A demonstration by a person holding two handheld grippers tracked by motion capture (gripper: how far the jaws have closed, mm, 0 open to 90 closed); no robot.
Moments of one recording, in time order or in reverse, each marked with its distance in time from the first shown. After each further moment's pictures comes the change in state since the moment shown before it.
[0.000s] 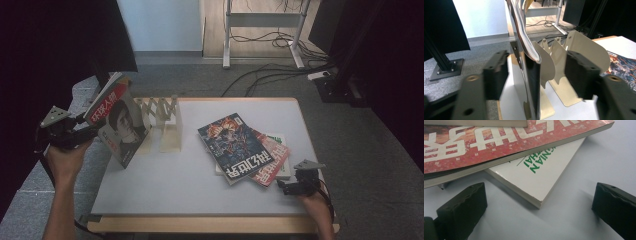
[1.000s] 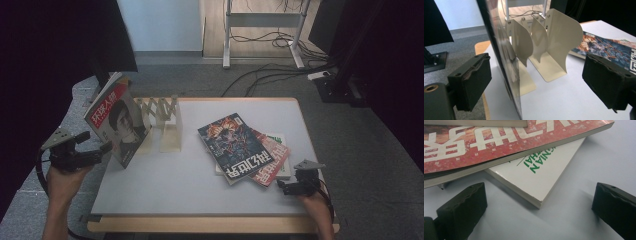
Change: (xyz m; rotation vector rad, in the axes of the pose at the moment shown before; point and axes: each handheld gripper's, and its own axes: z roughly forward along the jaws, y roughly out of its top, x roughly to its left) left arm -0.025 -0.038 -0.026 0.067 -0.104 0.019; right arm 0.000 0.000 0.000 0.000 0.000 -0.002
